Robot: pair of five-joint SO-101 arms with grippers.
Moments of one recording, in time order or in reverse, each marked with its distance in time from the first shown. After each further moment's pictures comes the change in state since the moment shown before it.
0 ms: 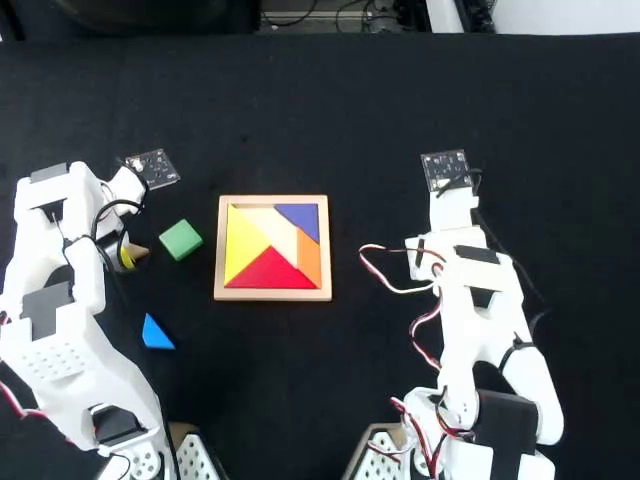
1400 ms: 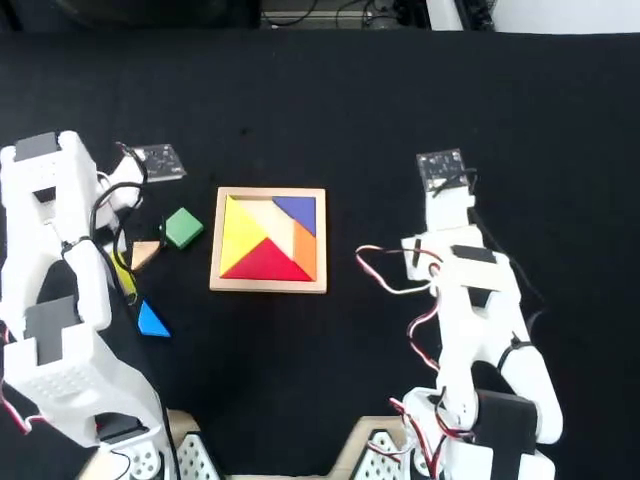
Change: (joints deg) left arm 2.9 -8.9 -9.1 28.2 -1.8; right arm -1.2 0.0 0.0 0.0 0.9
